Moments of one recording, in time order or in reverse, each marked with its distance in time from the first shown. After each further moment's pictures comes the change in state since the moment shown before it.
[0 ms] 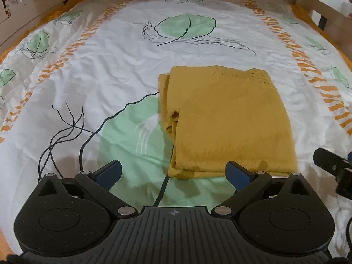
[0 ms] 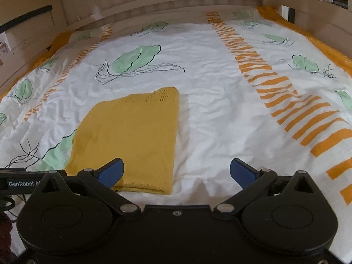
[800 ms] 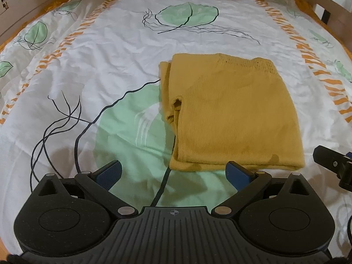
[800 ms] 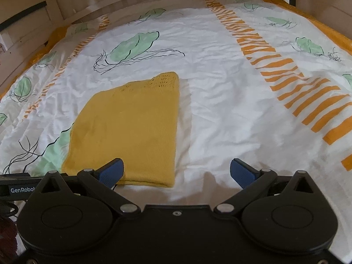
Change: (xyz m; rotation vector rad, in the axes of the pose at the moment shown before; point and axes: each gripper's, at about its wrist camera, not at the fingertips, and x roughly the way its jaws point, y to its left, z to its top) left arm 0.013 0.001 -0.002 -0.006 0.056 0.001; right arm 0.015 -0.004 -0.001 0.047 0.078 0.025
